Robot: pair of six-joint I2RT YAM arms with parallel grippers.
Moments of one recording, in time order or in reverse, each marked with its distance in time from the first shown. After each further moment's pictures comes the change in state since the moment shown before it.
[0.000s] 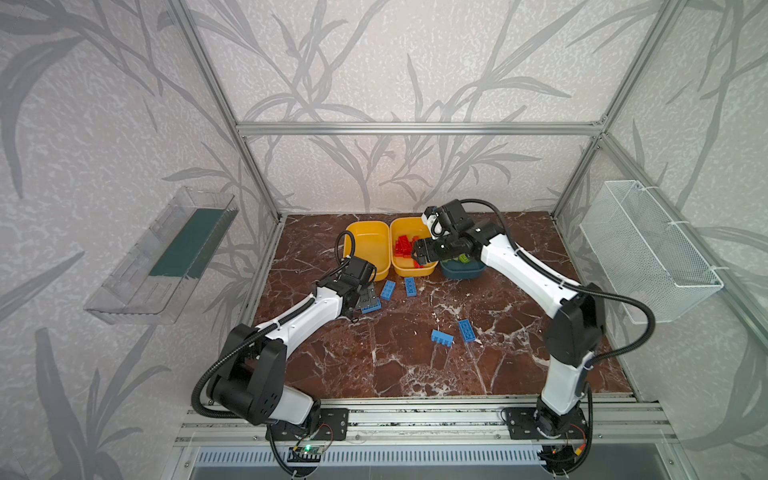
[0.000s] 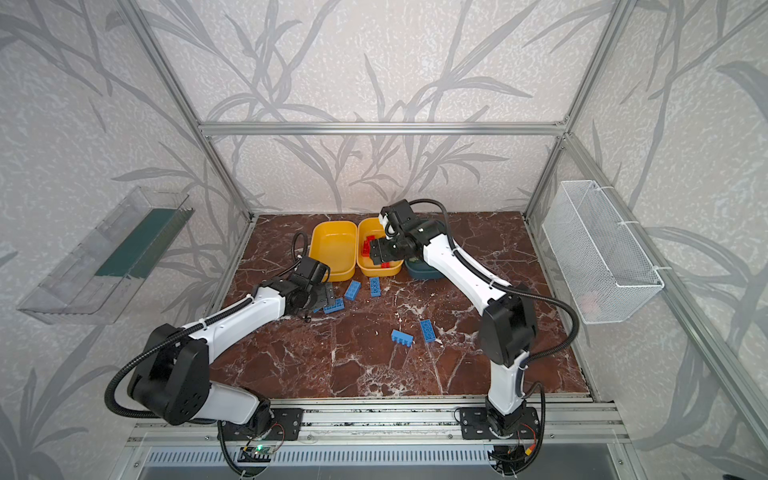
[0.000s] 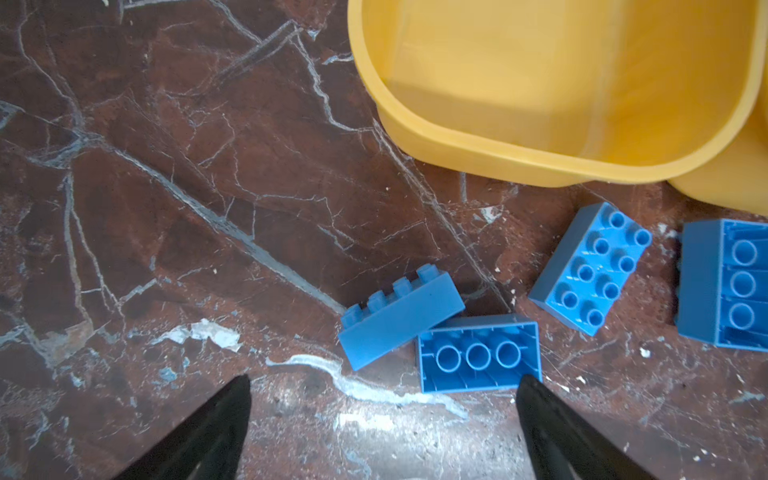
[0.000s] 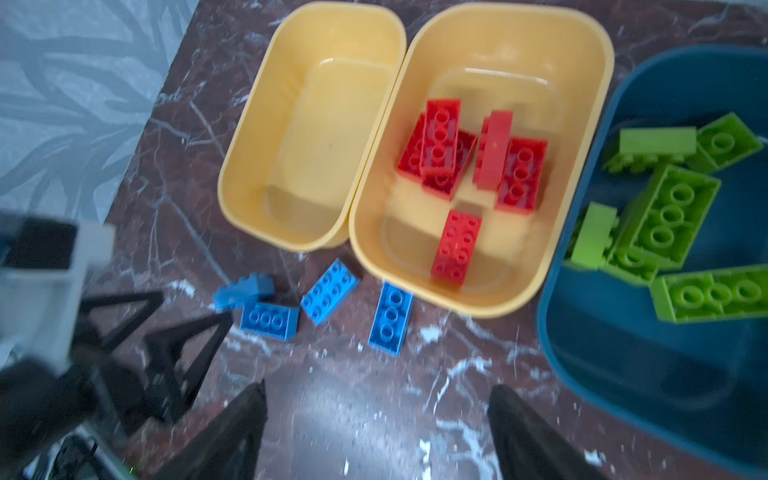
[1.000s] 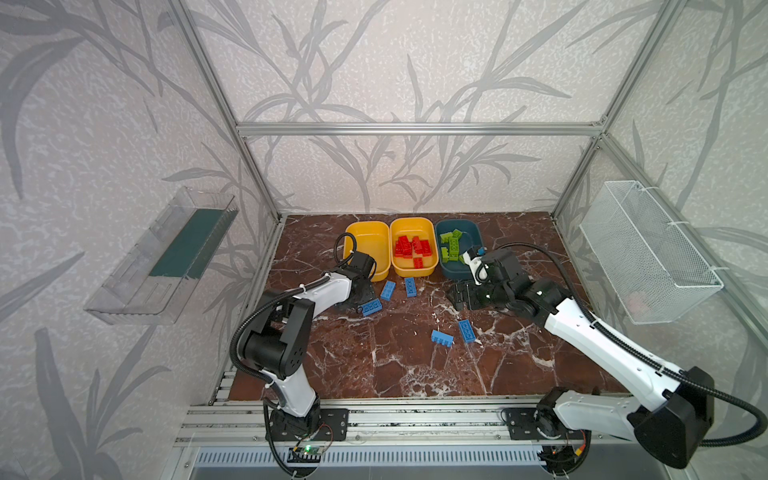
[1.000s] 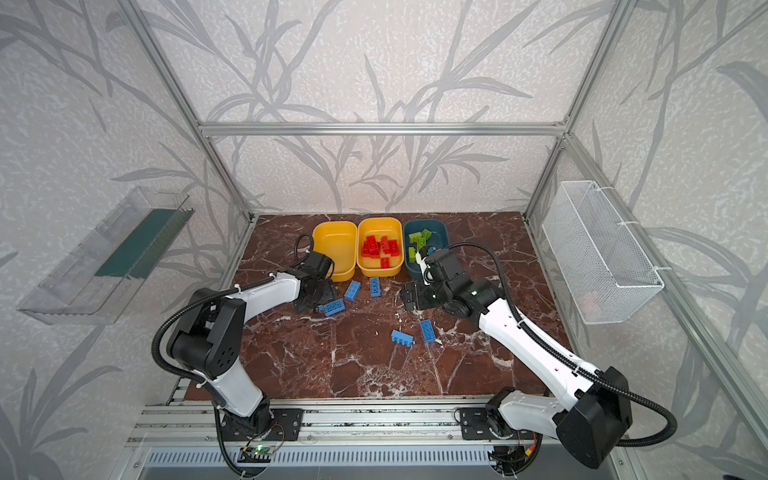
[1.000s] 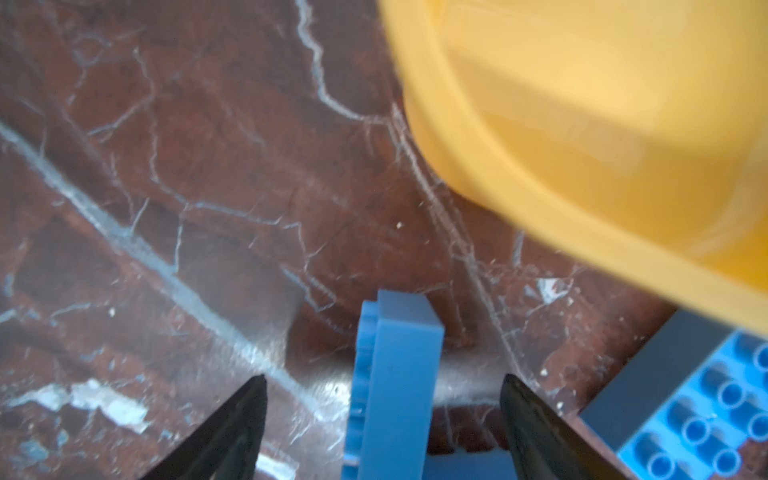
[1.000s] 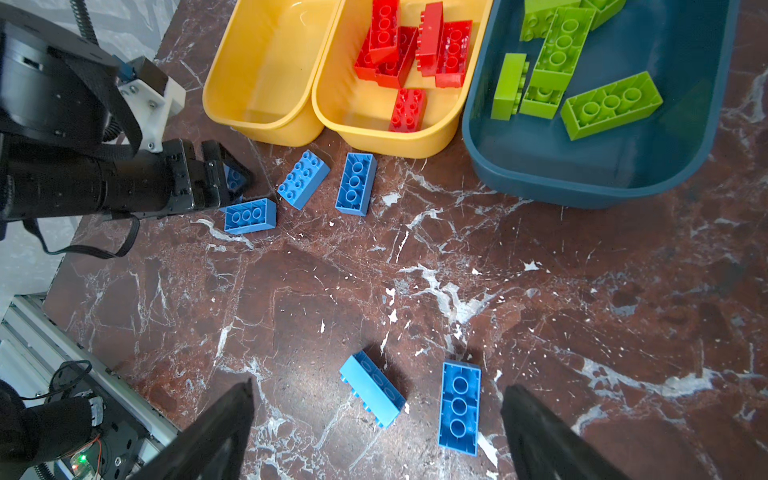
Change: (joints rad) left arm 0.050 0.264 0.113 0.045 0.069 -0.104; right arm 0.007 -0.545 -0.580 0.085 0.065 0.063
